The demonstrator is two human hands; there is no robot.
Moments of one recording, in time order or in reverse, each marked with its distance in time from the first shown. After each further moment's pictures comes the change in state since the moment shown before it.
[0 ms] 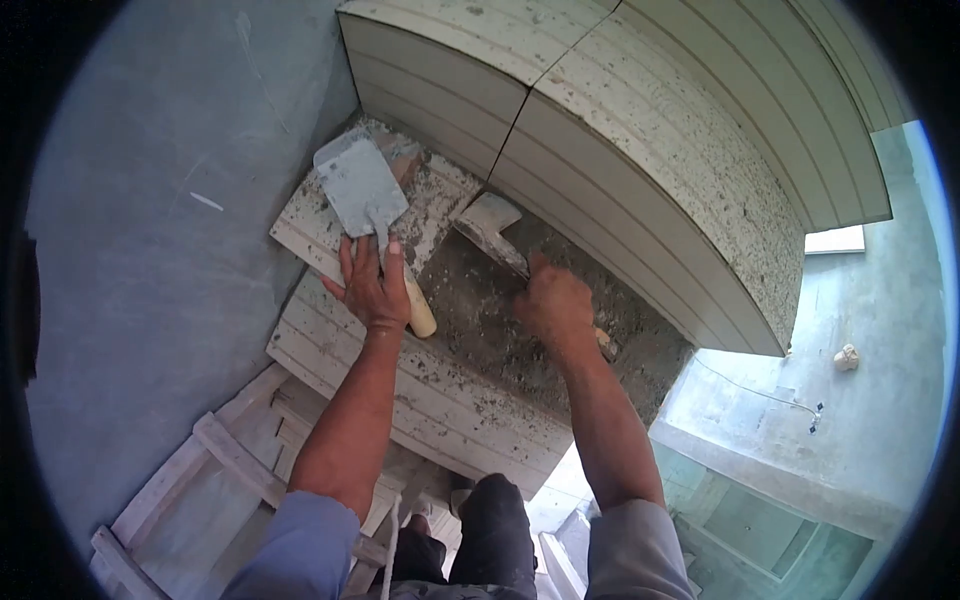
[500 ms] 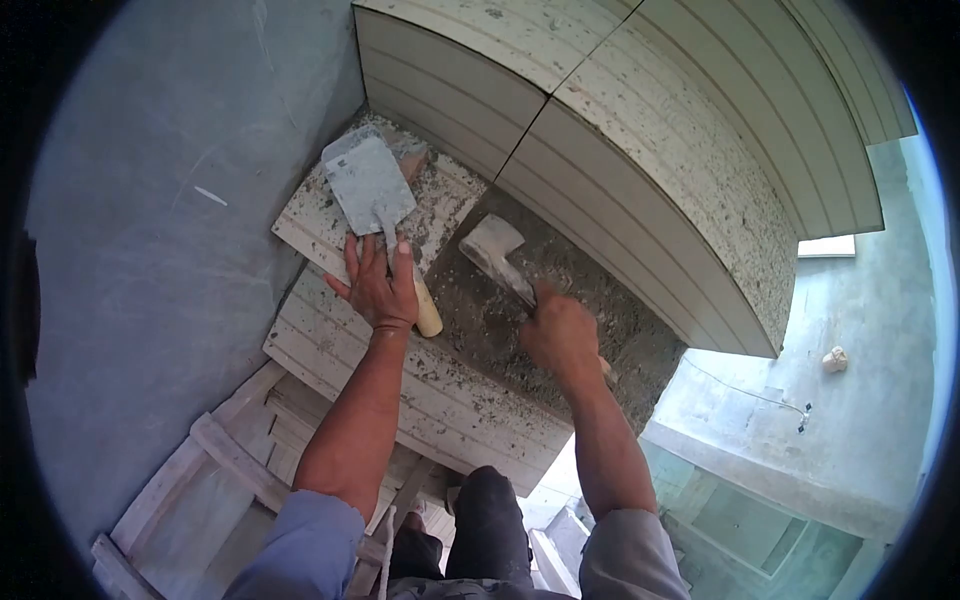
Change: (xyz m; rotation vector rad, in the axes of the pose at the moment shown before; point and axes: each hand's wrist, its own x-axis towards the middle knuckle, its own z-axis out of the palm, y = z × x) left_hand -0.003 0.000 -0.001 0.010 -0.027 -0.005; right_hand -0.031 -0.012 -0.011 -0.009 -0.065 0.041
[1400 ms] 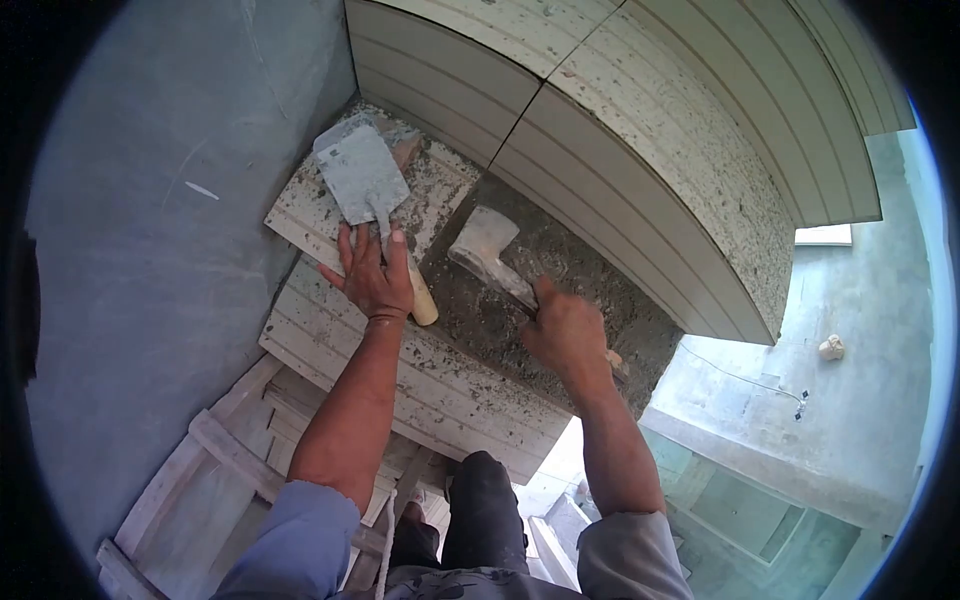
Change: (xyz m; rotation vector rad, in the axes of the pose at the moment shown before) left_hand -0.004 -0.005 0.000 0.056 -0.026 0.013; right_hand -0.014 -0.003 -0.013 -0.082 -0.070 -0.010
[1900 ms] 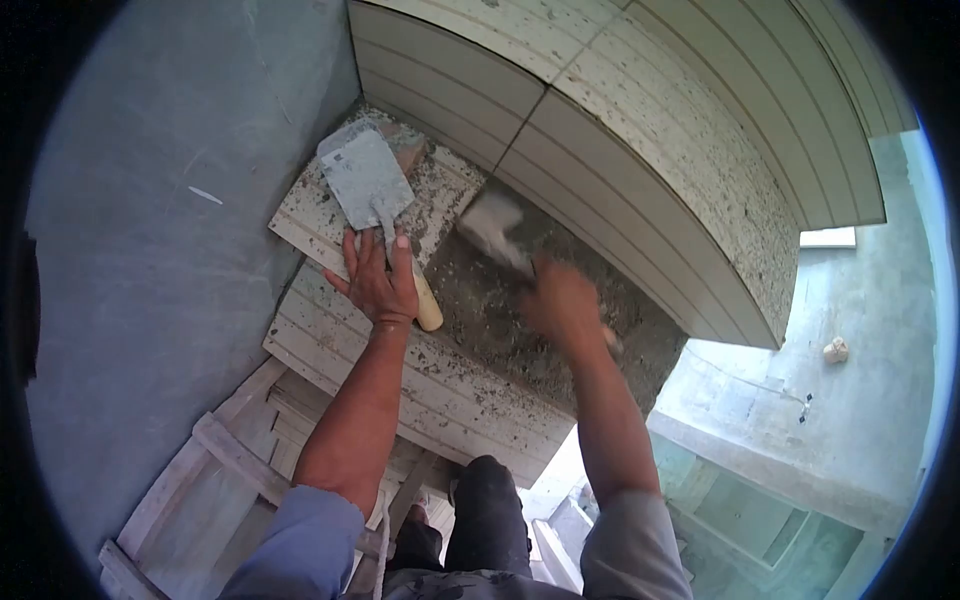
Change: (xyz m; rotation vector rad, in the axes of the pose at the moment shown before) left_hand 0.005 0.005 -0.004 -0.022 -0.020 -0.017; right_hand 0.032 0.011 0.009 0.027 0.019 -0.010
